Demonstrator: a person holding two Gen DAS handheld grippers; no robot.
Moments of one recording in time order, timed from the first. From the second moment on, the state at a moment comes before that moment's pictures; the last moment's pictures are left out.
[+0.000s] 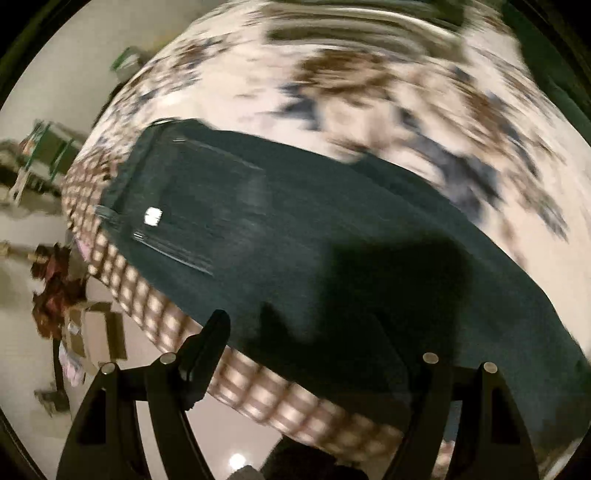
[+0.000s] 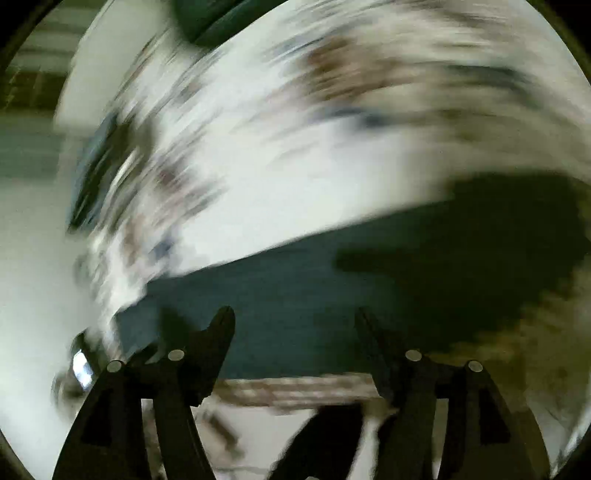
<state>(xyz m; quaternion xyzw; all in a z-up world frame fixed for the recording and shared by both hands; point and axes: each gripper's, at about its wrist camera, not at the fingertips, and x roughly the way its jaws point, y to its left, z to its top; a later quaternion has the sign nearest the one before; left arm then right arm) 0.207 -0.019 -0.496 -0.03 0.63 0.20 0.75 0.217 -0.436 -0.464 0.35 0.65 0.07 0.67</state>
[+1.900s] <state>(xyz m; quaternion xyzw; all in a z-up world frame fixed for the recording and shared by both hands) 0.195 0.278 -0.537 -0.39 0.53 0.26 0.70 0.419 -0.138 -0.580 0.24 0.79 0.22 0.52</state>
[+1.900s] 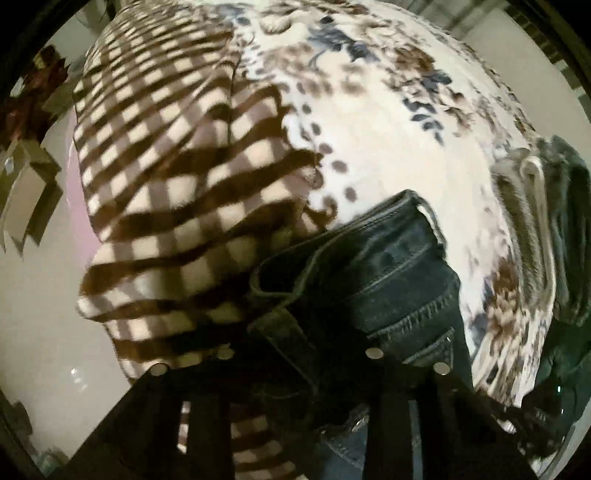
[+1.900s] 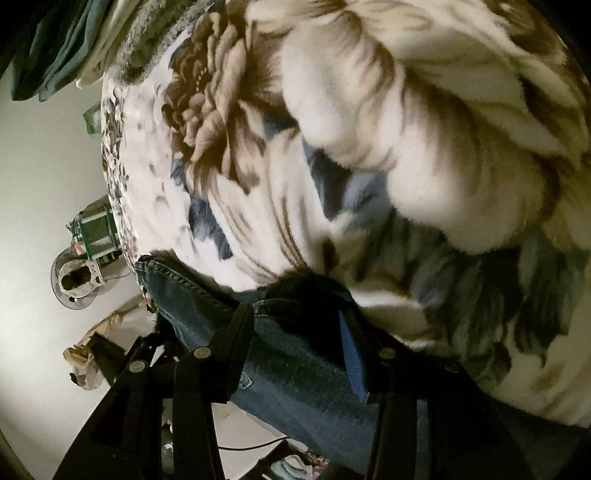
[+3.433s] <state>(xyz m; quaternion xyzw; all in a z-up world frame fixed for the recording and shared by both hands) 0.218 -0.081 -0.490 -0.02 0.64 0.02 0.77 0.117 -0.527 -0.484 0.44 0.57 -0.14 0.68</state>
